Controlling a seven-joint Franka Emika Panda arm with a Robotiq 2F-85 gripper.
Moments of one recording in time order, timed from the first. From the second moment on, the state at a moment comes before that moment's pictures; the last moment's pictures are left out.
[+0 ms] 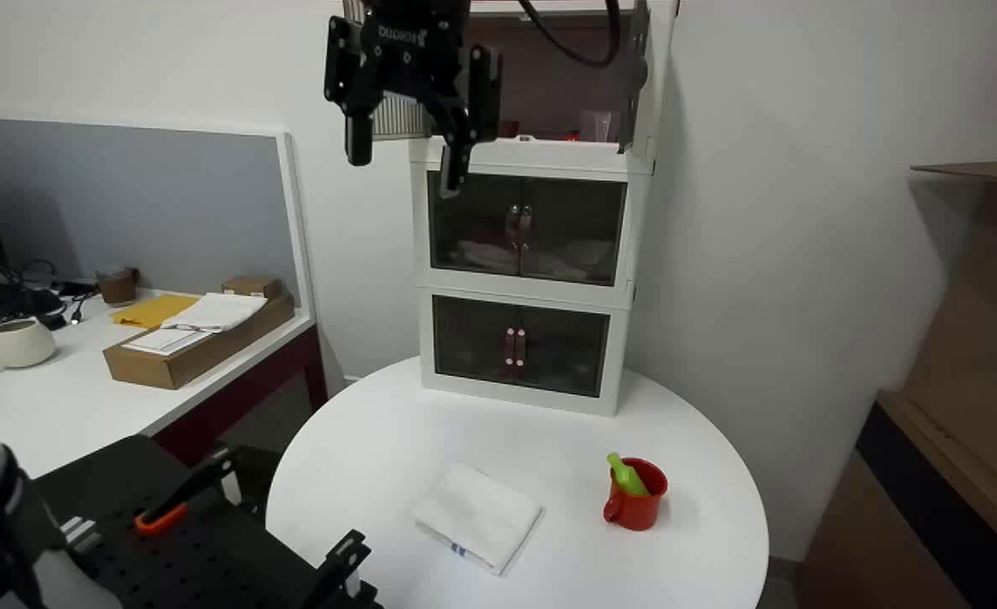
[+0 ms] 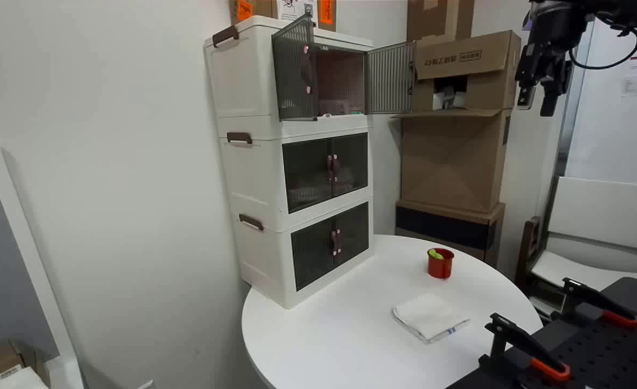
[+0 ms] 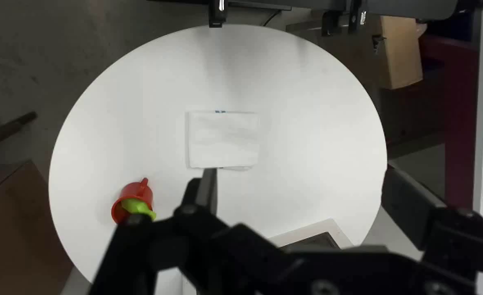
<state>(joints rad) -0.09 -0.73 -0.30 -2.59 -0.06 1.86 -0.36</state>
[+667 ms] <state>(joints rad) -0.11 -0.73 -0.29 -2.63 -0.09 2.01 -0.35</state>
